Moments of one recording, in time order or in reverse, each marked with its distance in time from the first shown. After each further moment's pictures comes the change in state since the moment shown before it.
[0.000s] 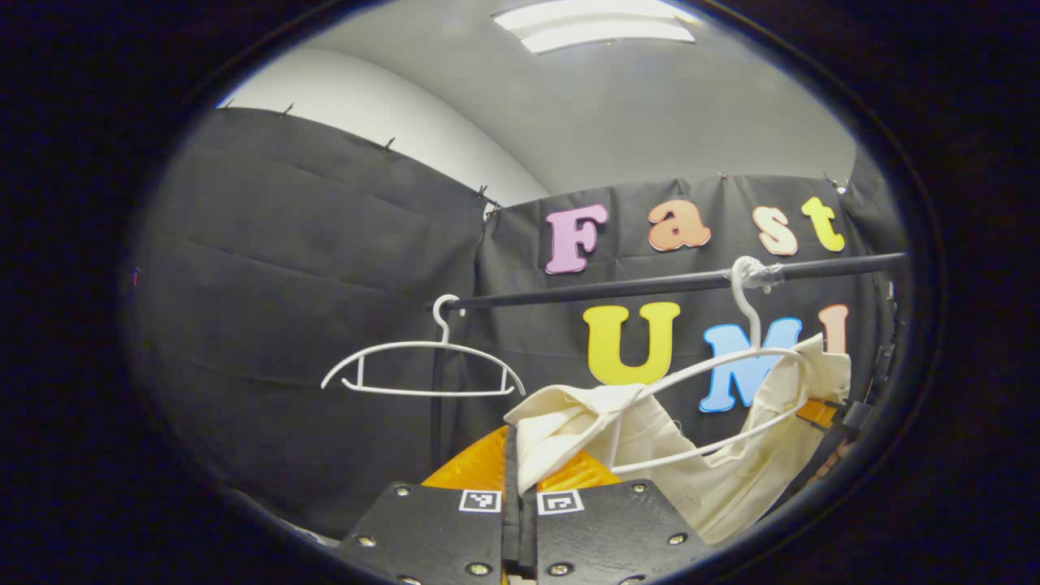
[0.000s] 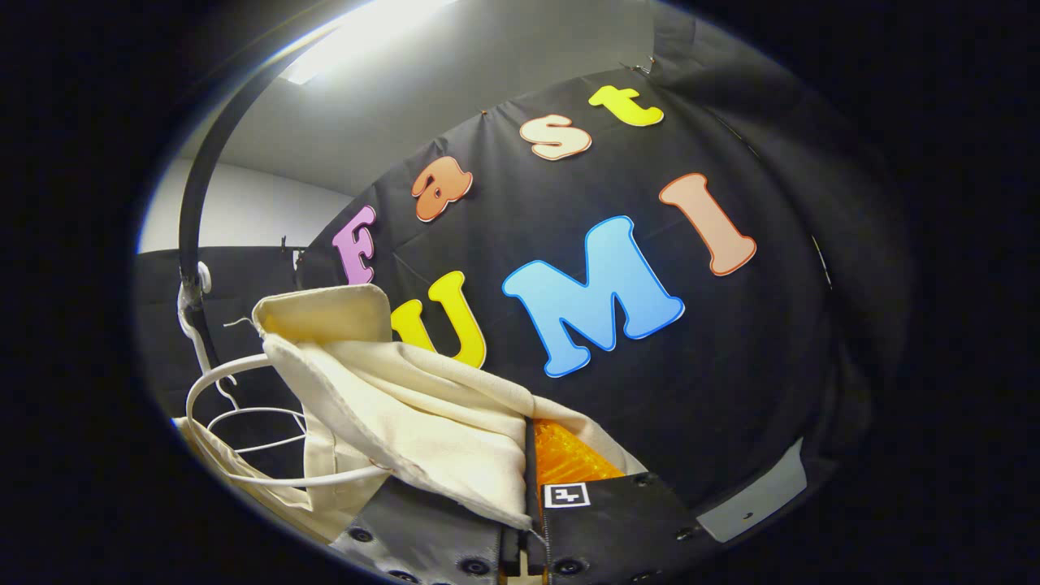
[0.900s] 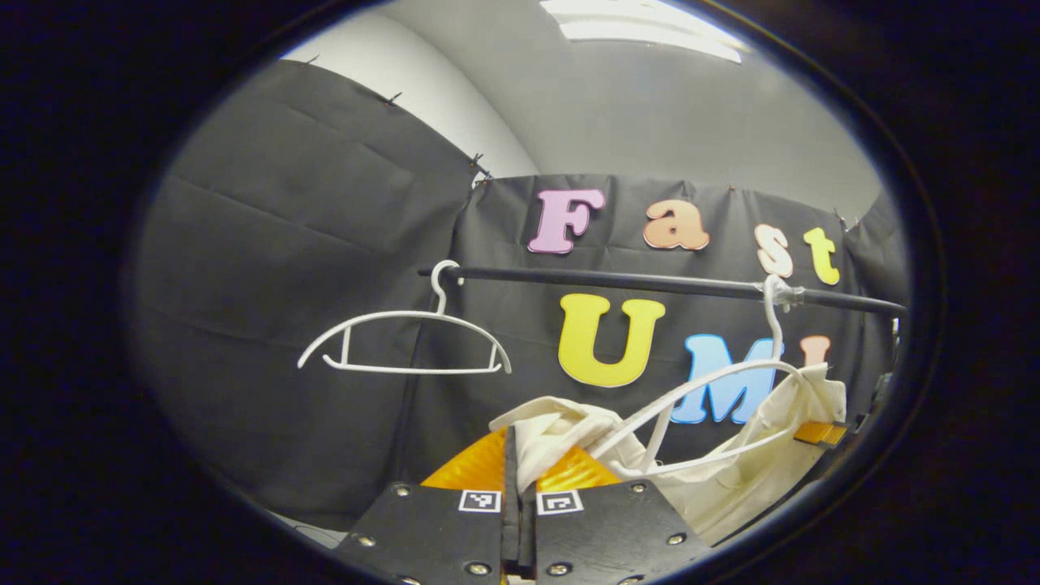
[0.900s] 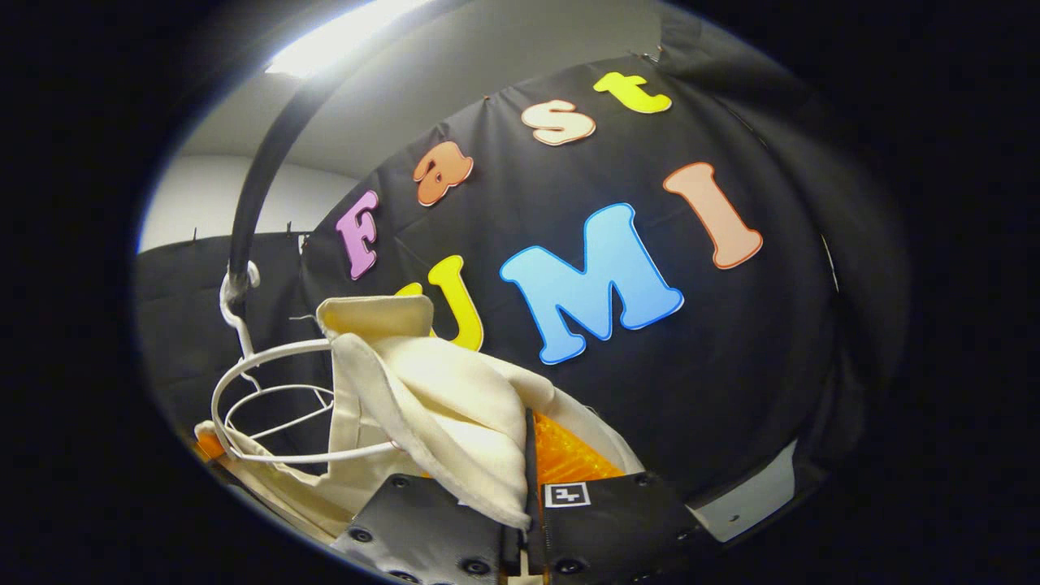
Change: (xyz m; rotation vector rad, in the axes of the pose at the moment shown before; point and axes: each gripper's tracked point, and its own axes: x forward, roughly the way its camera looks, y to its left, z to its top) left arm 0.037 0.040 -0.034 -0.114 0.048 -0.104; right arm -0.017 -0.017 0.004 -0.073 0.082 0.064
